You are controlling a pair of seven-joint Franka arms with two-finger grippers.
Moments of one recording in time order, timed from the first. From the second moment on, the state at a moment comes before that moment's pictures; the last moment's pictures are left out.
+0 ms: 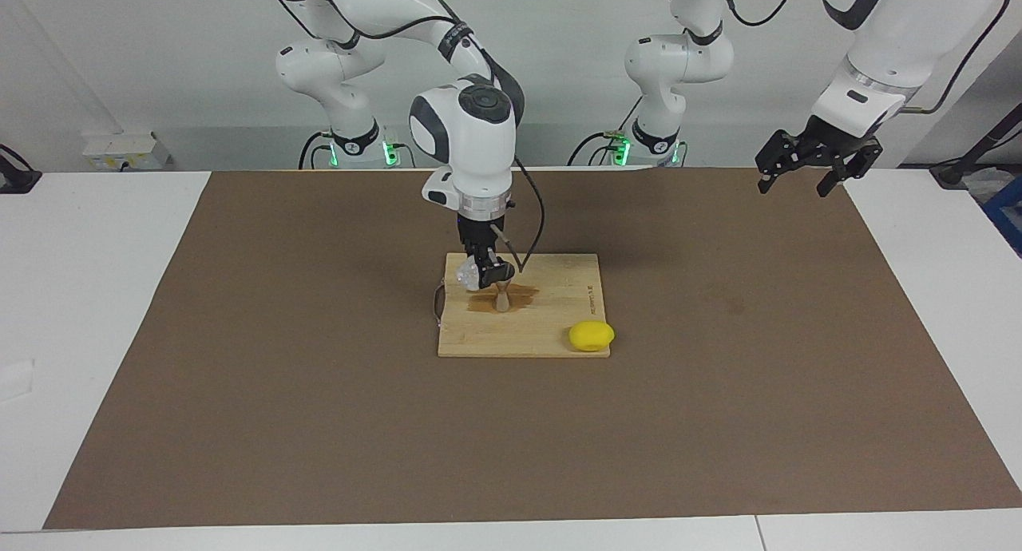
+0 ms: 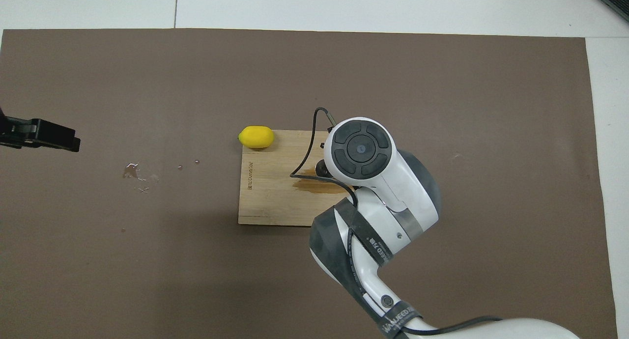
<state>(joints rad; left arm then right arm) -0.05 -0.01 0.00 -1.57 -0.04 1.56 0.07 0.55 0.27 0.01 -1.74 -0.12 2.08 1.80</state>
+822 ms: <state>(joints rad) -0.05 -0.01 0.00 -1.57 -0.04 1.56 0.07 0.36 0.28 0.00 -1.78 0.37 2.08 1.58</state>
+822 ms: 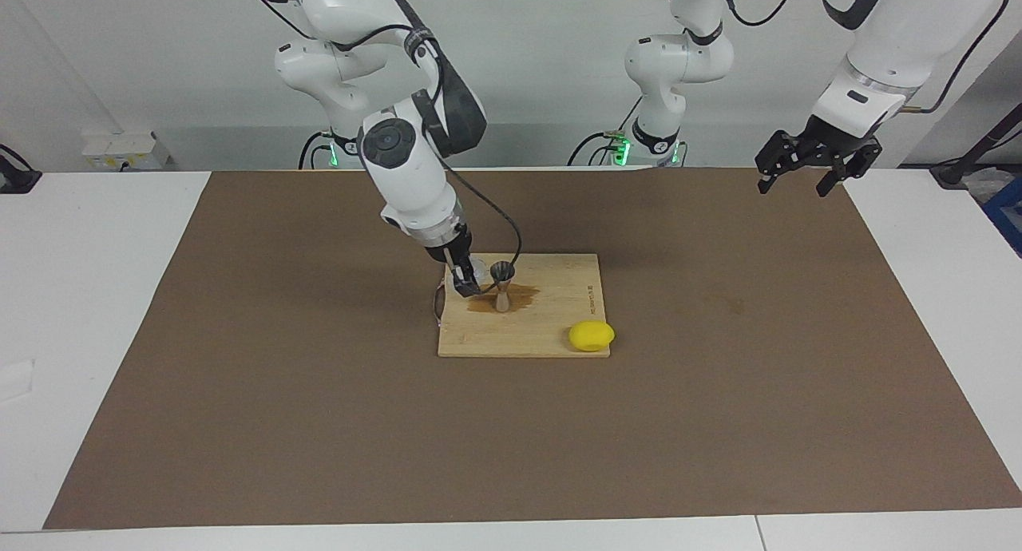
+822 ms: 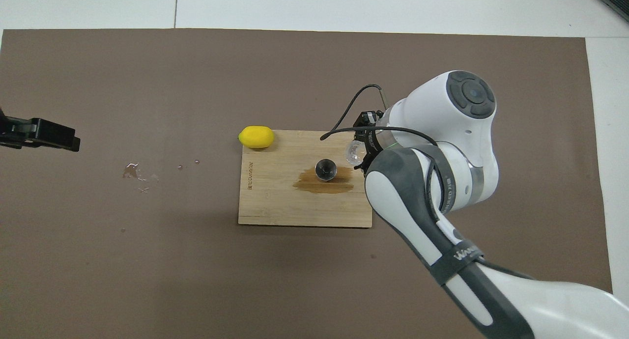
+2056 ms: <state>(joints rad) -0.05 -0.01 0.00 -1.57 -0.04 1.56 0.06 -0.20 0.33 0.00 -2.02 0.73 2.00 0.80</state>
